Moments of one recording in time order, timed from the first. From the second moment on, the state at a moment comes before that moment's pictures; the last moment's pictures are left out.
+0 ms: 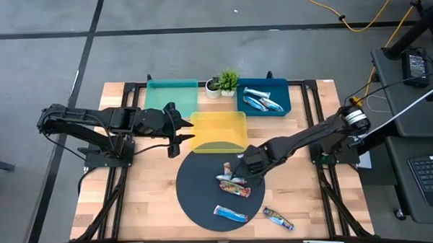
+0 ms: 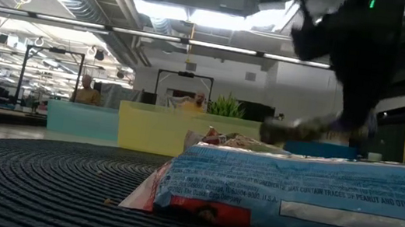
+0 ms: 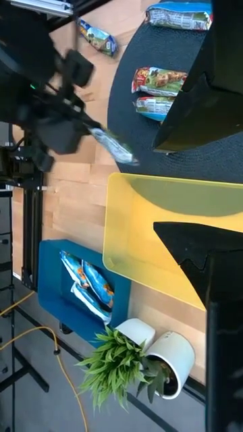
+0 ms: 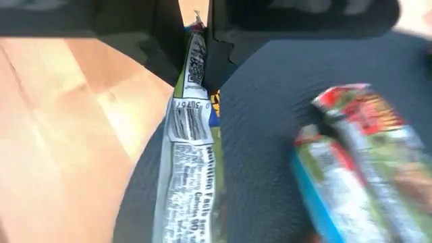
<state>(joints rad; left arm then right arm) -0.10 1.09 1.08 -0.55 -0.27 -0.11 0.31 1.70 1.20 -0.96 0.04 0.90</state>
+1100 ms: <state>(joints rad) -0.10 1.09 1.08 -0.54 -0.28 -0.15 0.07 1.51 1.45 -1.13 0.06 0.60</state>
